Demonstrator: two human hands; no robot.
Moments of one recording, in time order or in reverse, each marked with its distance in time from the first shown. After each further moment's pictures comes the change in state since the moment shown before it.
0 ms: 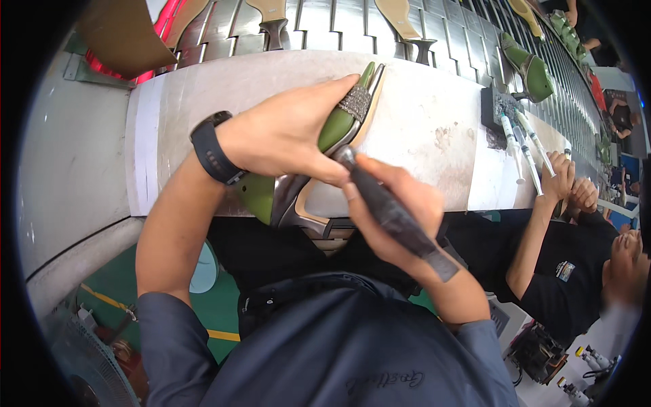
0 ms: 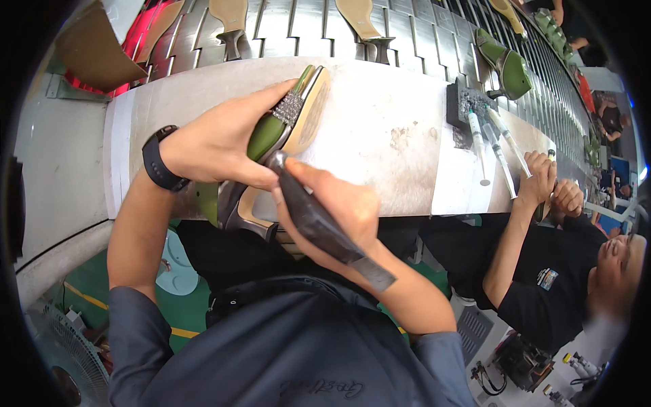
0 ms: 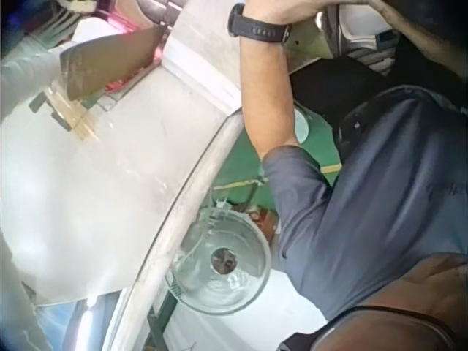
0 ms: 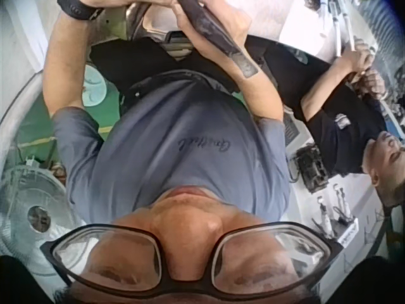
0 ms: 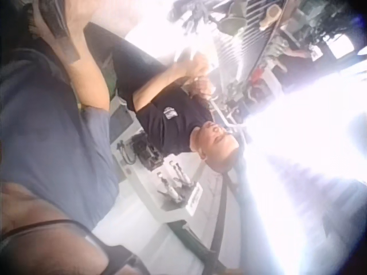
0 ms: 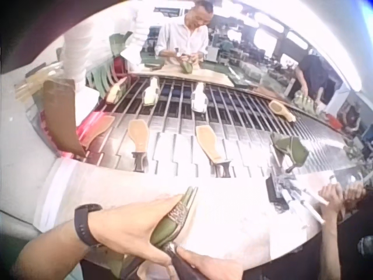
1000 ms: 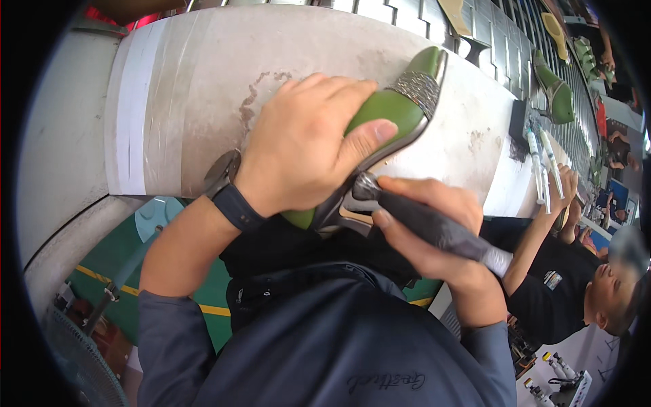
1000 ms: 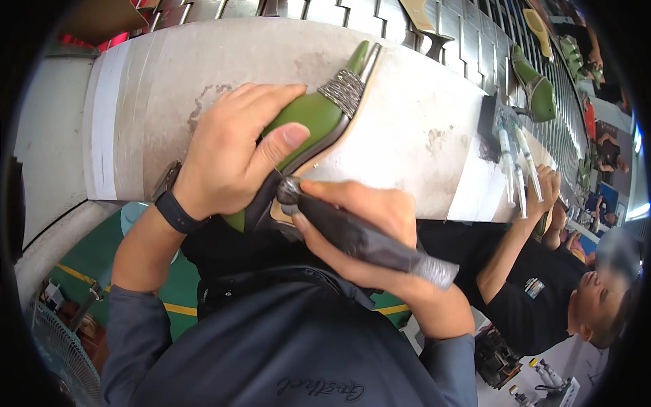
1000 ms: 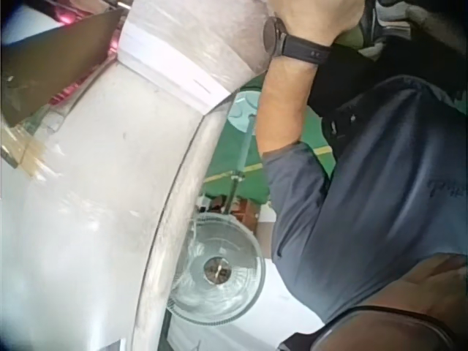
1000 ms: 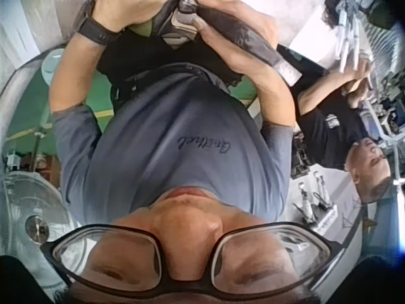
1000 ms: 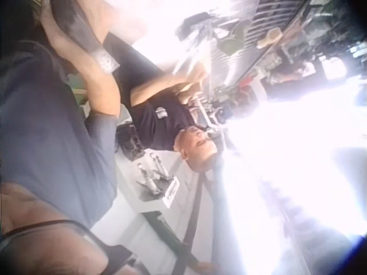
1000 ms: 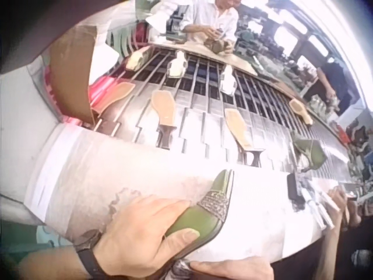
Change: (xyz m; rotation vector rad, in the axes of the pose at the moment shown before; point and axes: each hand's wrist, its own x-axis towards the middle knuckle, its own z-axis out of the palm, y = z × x) left_hand -0.059 -0.009 0.042 0.145 0.500 -0.059; right_hand 0.017 -0.018 -0.007 0.001 -0.486 0.107
